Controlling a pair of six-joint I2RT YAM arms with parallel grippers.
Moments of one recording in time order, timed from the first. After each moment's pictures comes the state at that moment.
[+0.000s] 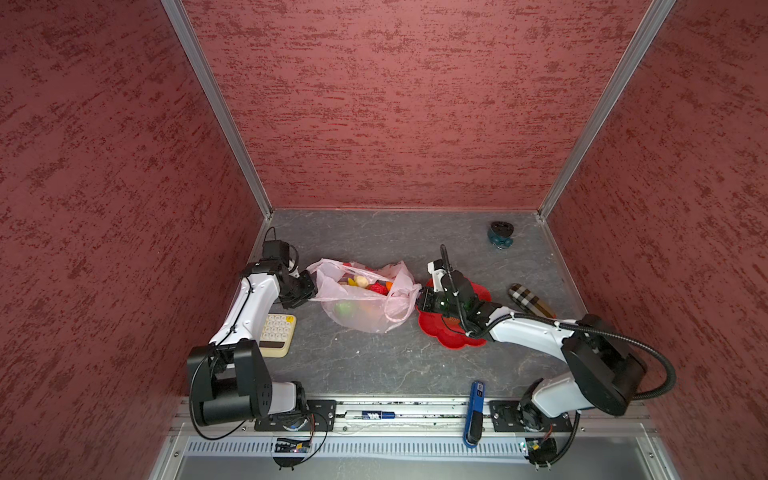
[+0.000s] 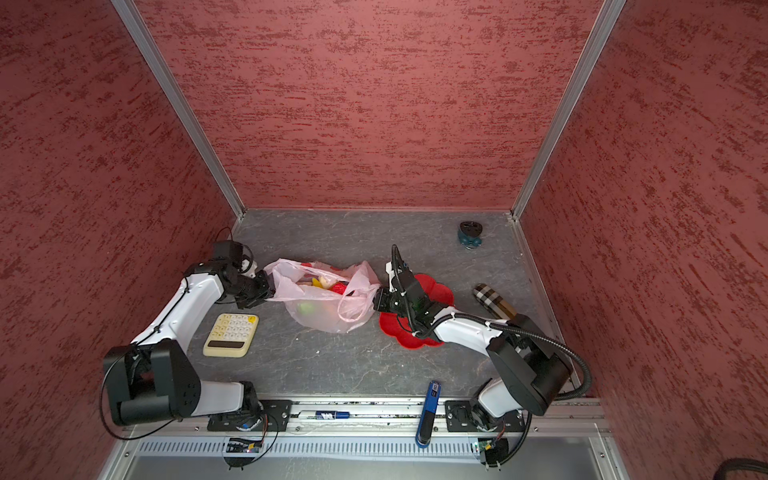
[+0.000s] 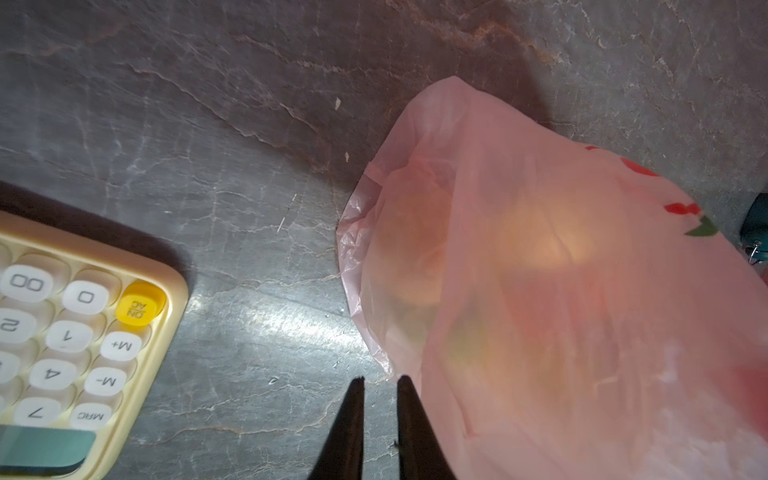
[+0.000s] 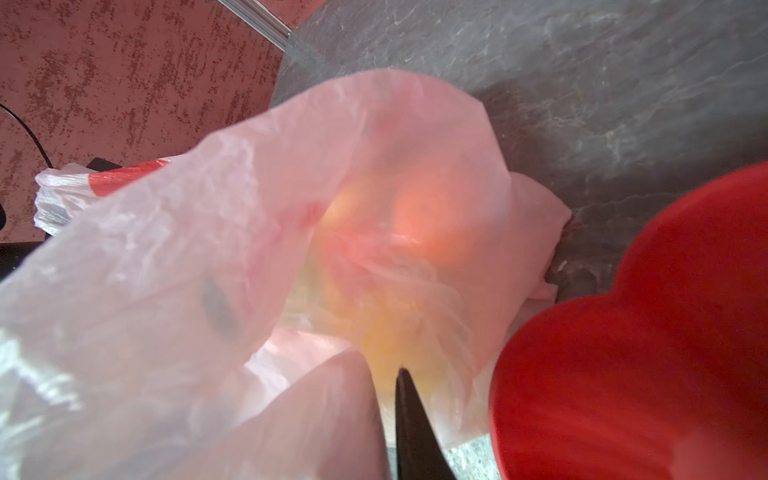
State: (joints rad) left arm 0.14 1.39 1.02 -0.91 0.32 -0.43; right arm 0.71 1.49 0.70 0.27 -0.19 0.85
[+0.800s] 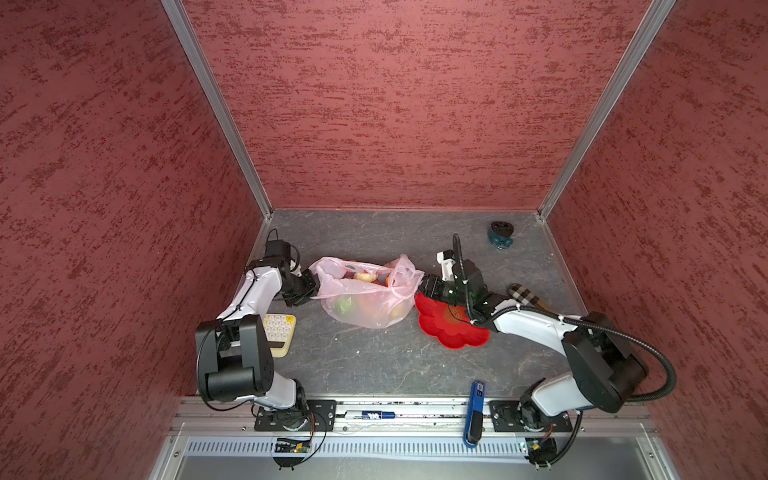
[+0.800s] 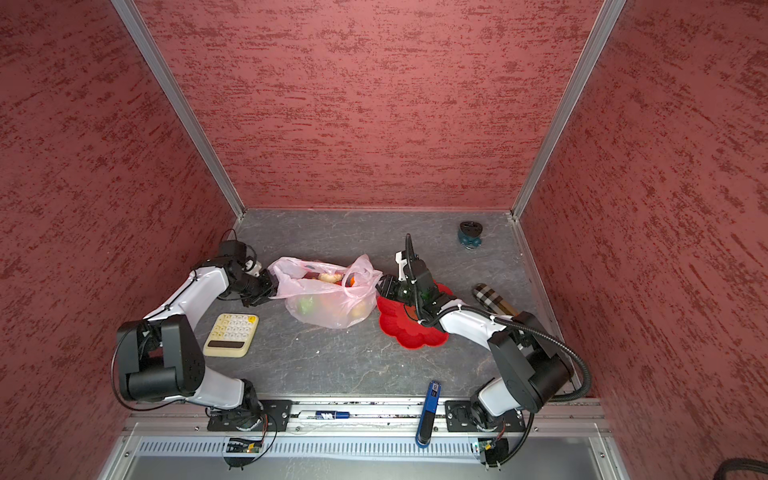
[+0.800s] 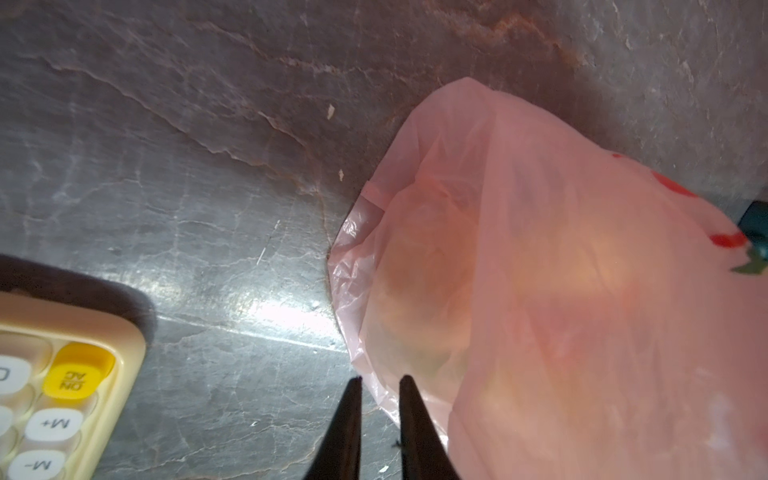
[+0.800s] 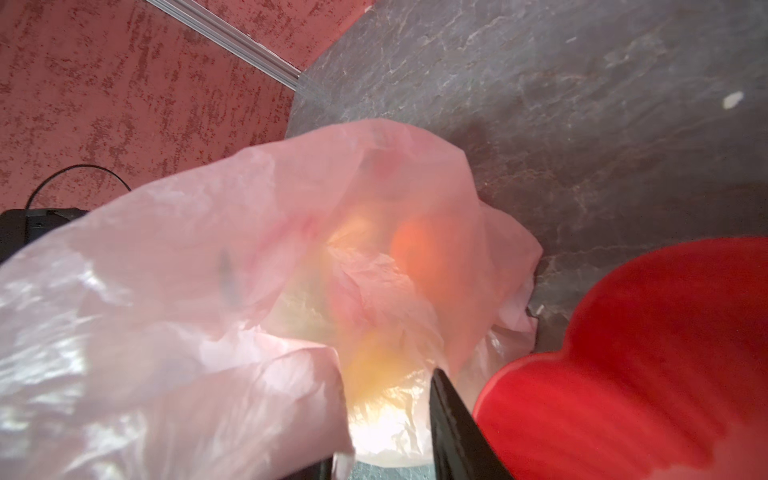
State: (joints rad) left arm 0.16 1.48 1.02 -0.85 0.37 -0.43; right arm 0.59 1.49 0.74 0.29 -0.30 0.87
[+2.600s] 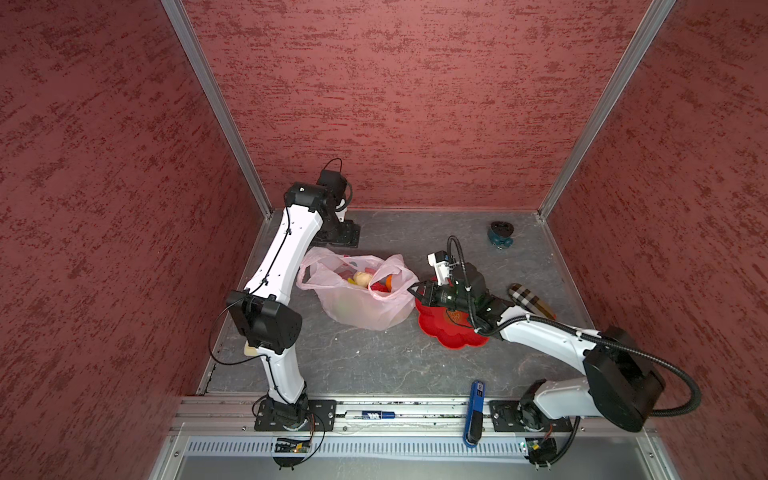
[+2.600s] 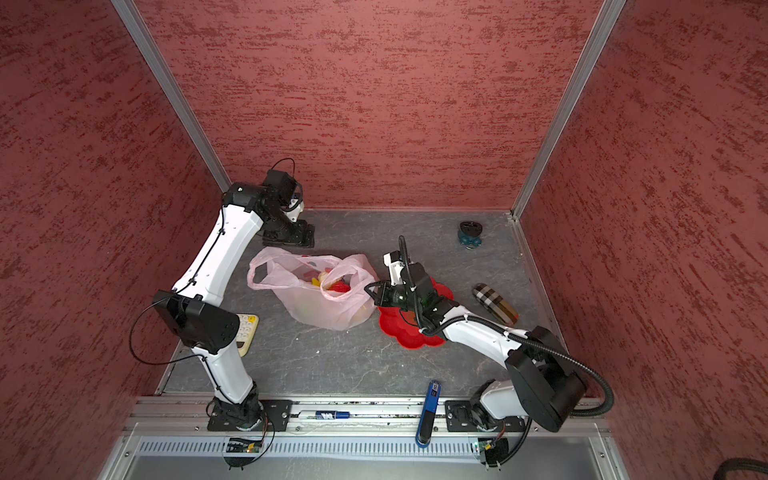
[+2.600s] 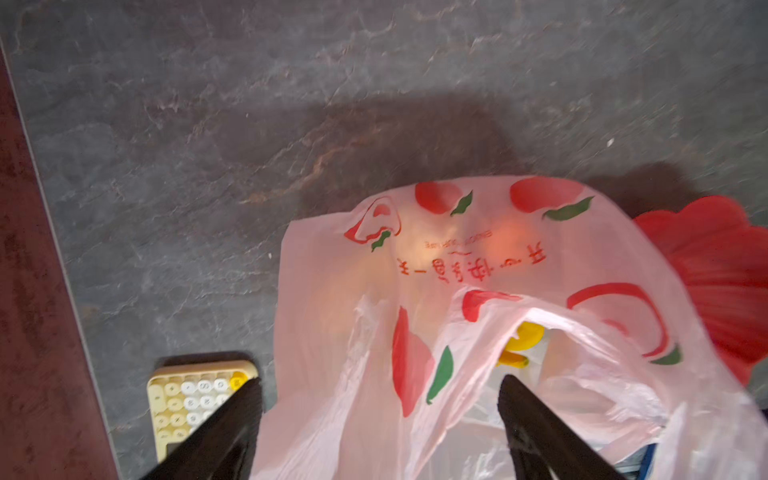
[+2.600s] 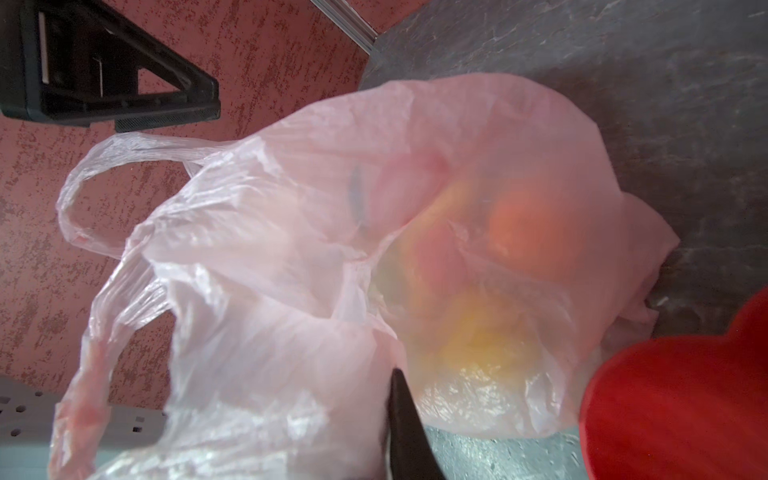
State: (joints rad) left arm -0.27 1.83 2.07 -1.50 -0.03 -0.16; right arm 0.68 1.38 0.72 0.28 -0.37 0.81
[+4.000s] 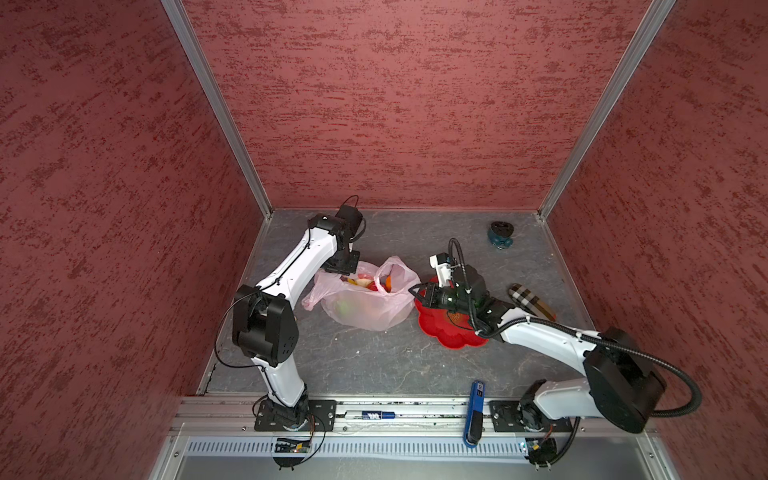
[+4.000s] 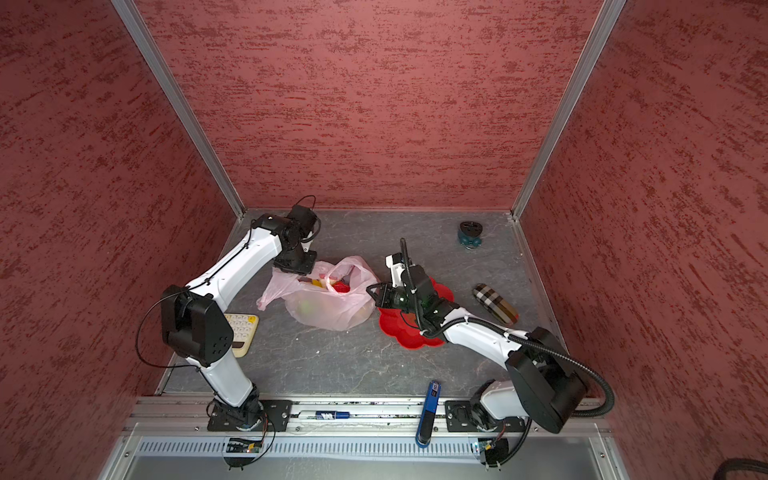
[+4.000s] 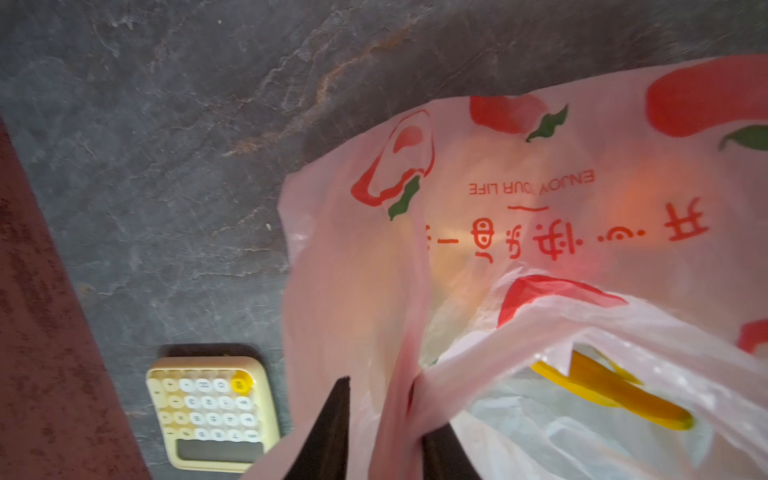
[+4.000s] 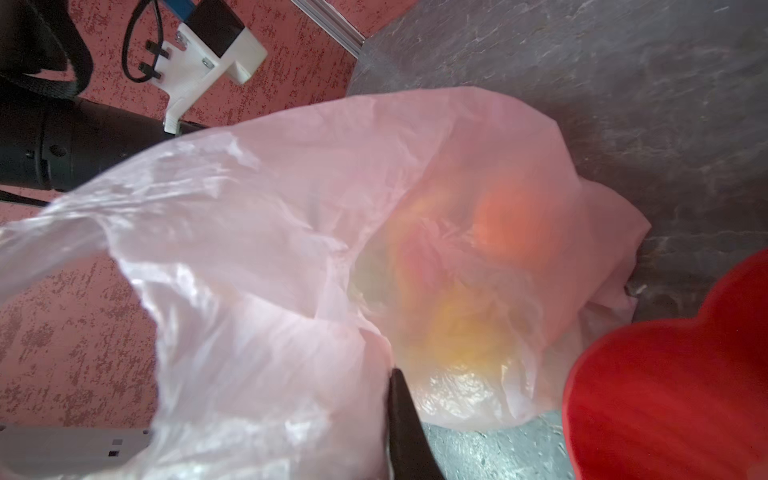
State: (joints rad) left arm -0.31 1.76 1.62 -1.23 -0.17 -0.19; right arm 0.68 1.38 0.70 0.28 -0.33 0.83
